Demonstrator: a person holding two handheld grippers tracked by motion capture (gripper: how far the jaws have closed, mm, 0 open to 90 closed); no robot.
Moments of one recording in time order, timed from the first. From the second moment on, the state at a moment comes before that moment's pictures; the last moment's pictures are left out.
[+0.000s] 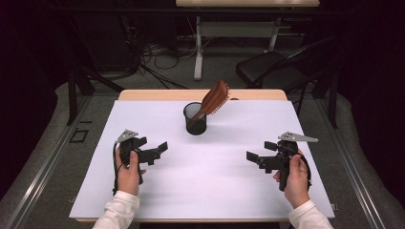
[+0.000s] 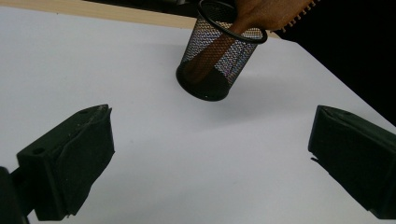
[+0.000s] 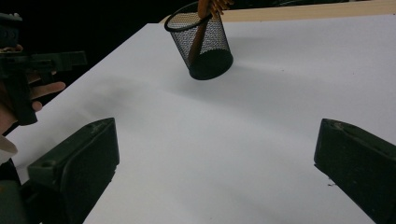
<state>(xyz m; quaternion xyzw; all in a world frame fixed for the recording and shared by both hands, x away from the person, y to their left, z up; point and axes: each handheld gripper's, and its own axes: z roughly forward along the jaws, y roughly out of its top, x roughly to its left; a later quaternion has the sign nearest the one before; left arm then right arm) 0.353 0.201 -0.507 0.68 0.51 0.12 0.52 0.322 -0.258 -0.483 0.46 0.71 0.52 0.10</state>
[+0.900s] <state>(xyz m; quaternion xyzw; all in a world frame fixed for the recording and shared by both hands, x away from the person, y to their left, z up) 0.349 0.205 -0.506 0.69 0.49 0.13 0.52 0.310 -0.268 -0.518 0.47 0.70 0.52 0.14</state>
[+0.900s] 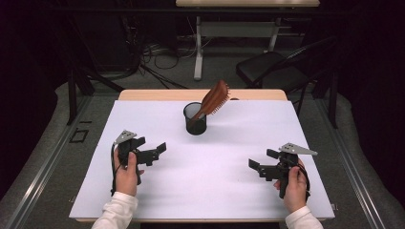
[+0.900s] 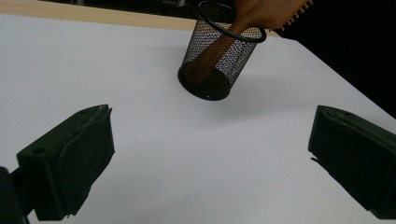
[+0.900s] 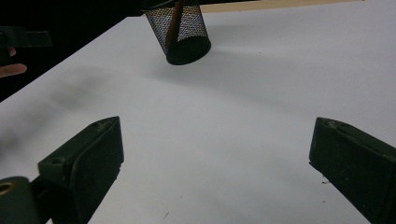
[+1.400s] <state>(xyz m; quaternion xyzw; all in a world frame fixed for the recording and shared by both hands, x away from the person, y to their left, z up) 0.343 0.199 -0.509 0.72 0.45 0.14 0.52 0.310 -0.281 -0.533 0.49 0.69 0.51 0.16</state>
